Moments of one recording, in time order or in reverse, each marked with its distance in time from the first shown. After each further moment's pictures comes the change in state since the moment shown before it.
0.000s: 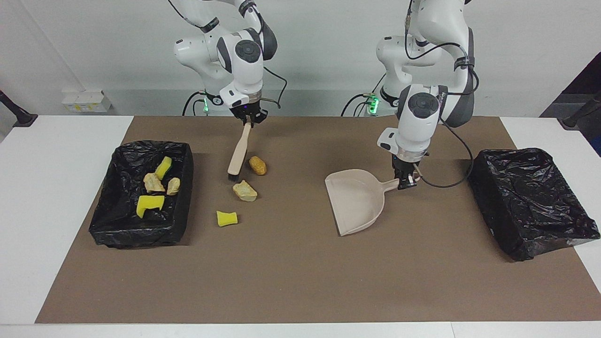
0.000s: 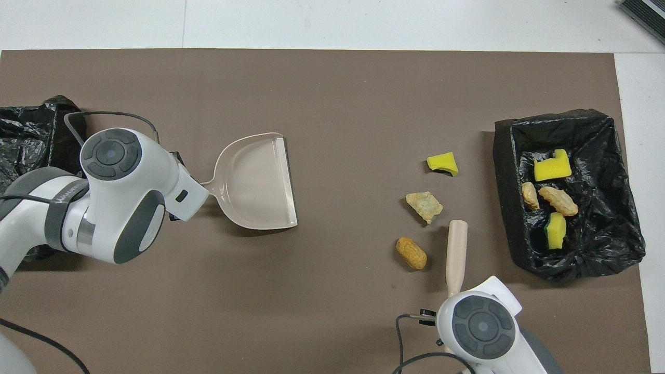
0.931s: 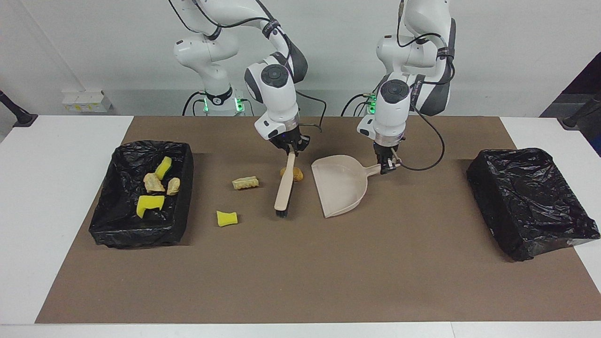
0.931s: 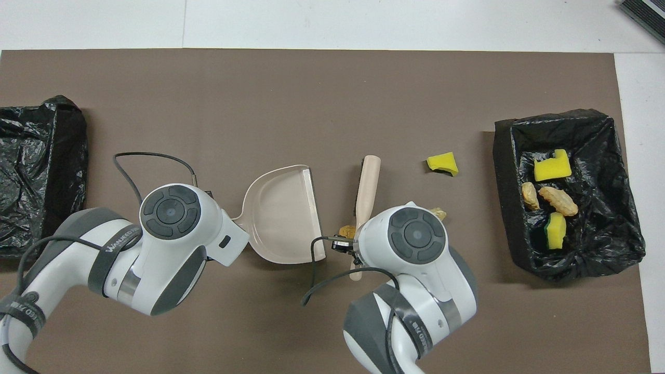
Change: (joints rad) left arm -0.099 -0.096 0.000 -0.135 0.000 0.002 -0.105; right arm -0.064 0.448 -0.008 0.552 0.081 0.011 -0.126
